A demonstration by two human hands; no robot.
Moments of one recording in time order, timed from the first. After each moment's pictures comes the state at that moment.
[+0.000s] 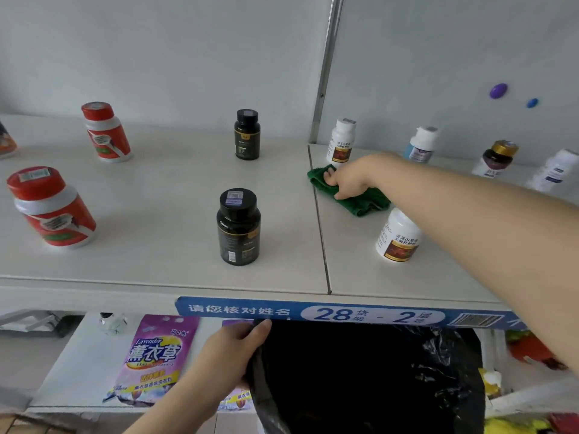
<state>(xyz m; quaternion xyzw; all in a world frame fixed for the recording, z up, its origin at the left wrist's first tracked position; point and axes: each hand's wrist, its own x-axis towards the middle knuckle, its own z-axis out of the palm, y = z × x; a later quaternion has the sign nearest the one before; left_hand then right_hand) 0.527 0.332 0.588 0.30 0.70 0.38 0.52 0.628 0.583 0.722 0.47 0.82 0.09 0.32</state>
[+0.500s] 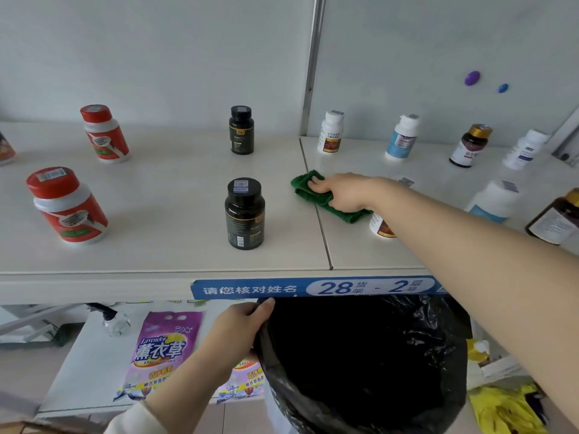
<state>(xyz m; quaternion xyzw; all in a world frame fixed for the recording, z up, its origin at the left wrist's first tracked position) 0.517 0.329 0.588 0.34 0.70 0.37 0.51 0.646 0.522 0.708 0.47 0.87 -0.04 0.15</state>
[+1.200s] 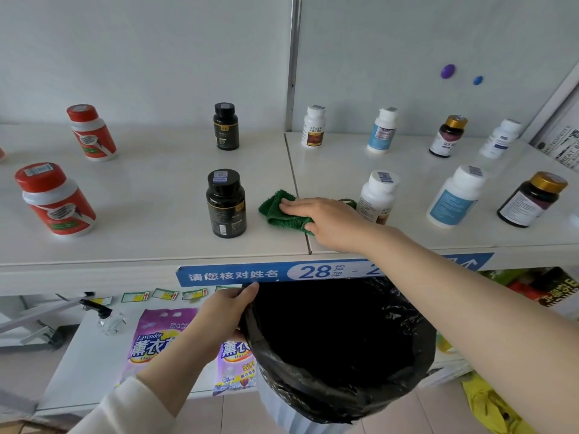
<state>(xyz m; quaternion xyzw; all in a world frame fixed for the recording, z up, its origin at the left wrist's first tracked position) 0.519 0.332 0.584 0.32 0.70 0.37 0.52 0.675 0.458 0.676 0.38 0.92 -0.12 -0.03</state>
